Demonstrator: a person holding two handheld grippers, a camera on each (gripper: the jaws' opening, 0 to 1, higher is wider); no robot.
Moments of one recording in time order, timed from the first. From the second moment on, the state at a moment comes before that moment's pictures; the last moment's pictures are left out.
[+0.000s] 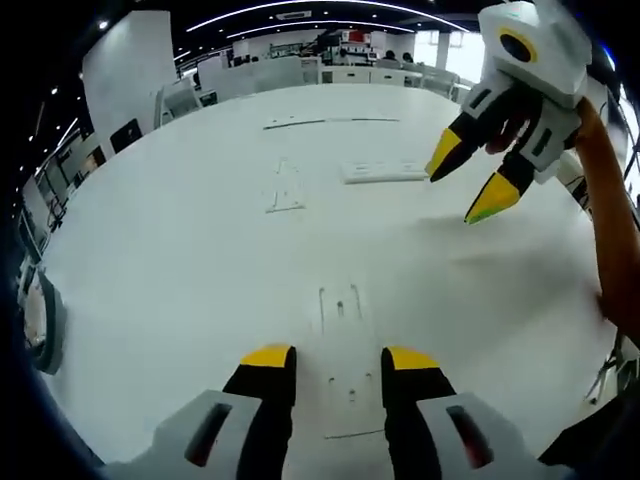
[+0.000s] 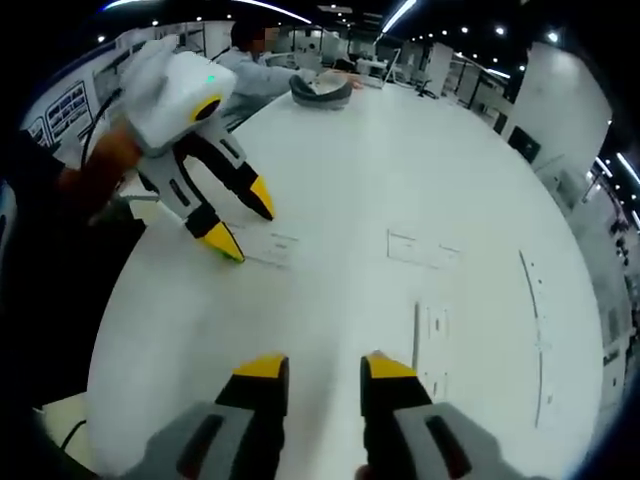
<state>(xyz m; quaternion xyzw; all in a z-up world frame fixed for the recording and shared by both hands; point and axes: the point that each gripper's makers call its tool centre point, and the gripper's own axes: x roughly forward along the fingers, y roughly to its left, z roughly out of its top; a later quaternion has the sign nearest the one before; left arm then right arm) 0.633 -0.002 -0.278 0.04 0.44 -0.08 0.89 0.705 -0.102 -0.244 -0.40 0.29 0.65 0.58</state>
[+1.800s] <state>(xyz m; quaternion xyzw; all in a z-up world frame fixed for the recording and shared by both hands) 0.669 0.018 -0.279 0.02 0.52 -0.05 0.85 0.701 -0.072 -0.249 -0.35 0.29 0.65 0.60</state>
